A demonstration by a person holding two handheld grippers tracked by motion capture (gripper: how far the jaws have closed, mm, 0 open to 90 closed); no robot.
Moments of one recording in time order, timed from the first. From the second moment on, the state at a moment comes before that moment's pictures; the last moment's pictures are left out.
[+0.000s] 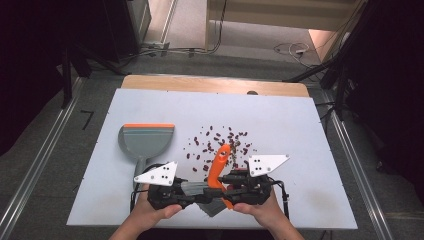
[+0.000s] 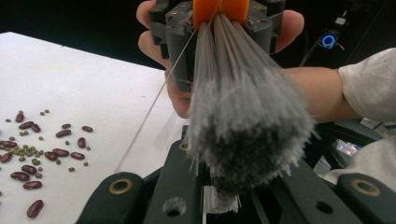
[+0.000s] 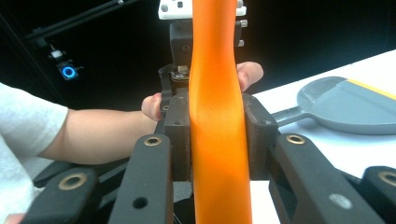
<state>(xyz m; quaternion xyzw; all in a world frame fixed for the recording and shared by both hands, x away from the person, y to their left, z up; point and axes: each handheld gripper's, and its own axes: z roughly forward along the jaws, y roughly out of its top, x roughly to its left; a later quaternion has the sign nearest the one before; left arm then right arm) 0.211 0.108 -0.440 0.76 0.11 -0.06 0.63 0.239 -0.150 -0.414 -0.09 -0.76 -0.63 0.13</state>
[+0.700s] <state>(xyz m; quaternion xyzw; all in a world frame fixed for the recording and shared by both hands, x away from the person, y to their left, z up) 0.211 0.113 -0.438 0.76 0.11 -0.06 0.64 0.238 -0.152 -0.414 -0.11 -0.75 -0.64 0.13</state>
